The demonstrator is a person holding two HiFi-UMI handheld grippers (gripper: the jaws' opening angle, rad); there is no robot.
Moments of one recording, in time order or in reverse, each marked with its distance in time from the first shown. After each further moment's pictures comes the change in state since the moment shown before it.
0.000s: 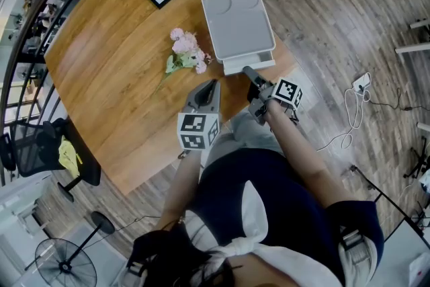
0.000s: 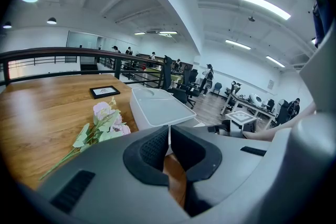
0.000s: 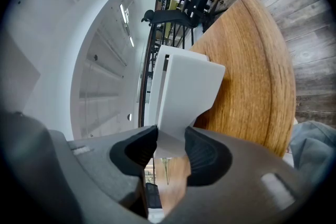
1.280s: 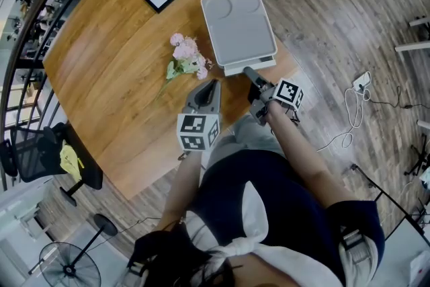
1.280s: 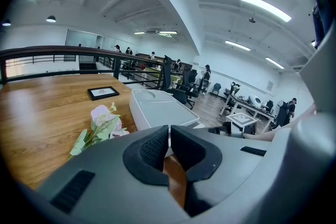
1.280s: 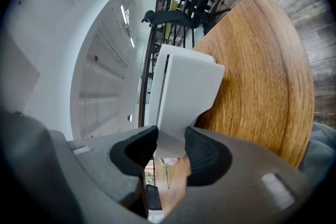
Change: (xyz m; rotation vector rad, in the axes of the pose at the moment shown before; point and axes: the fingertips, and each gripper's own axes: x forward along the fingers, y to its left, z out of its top) left arm 0.014 0.014 0.014 -0.006 0.000 -0.015; right arm 0.018 0.006 0.013 -0.023 -0.007 0.036
